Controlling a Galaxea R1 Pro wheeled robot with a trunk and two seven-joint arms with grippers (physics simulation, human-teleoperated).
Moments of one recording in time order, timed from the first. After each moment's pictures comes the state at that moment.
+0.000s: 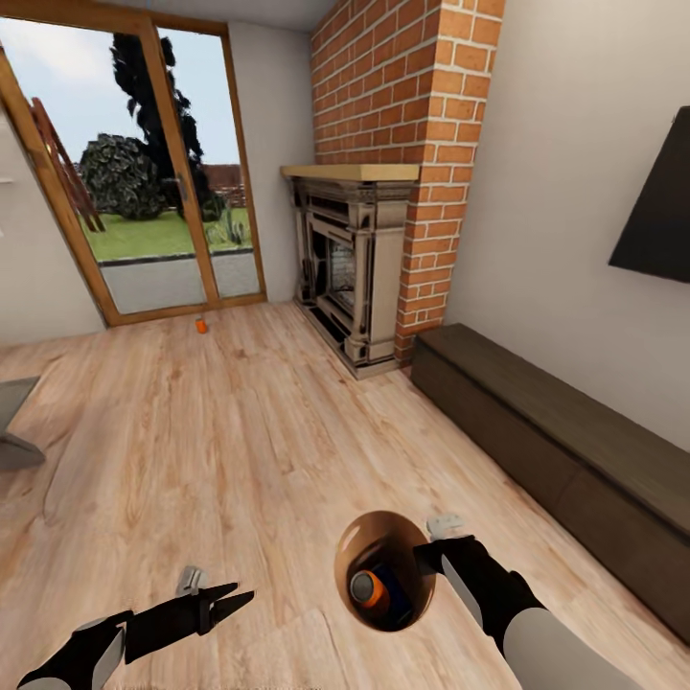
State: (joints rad) left arm -0.54 0.20 0.41 -0.29 -0.14 0.04 -1.26; right arm -0.64 0.02 0.23 -0.53 -0.06 0.49 -0.01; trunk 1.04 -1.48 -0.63
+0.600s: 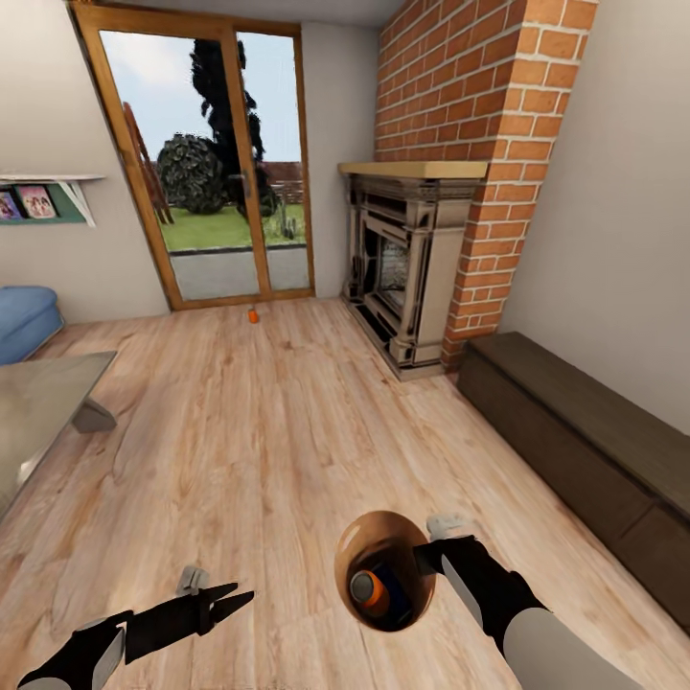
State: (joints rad) left arm -0.54 0.20 0.41 -0.29 -0.14 0.04 -1.26; right arm -0.64 0.02 0.23 -0.53 -0.06 0.49 -0.01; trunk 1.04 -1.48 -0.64
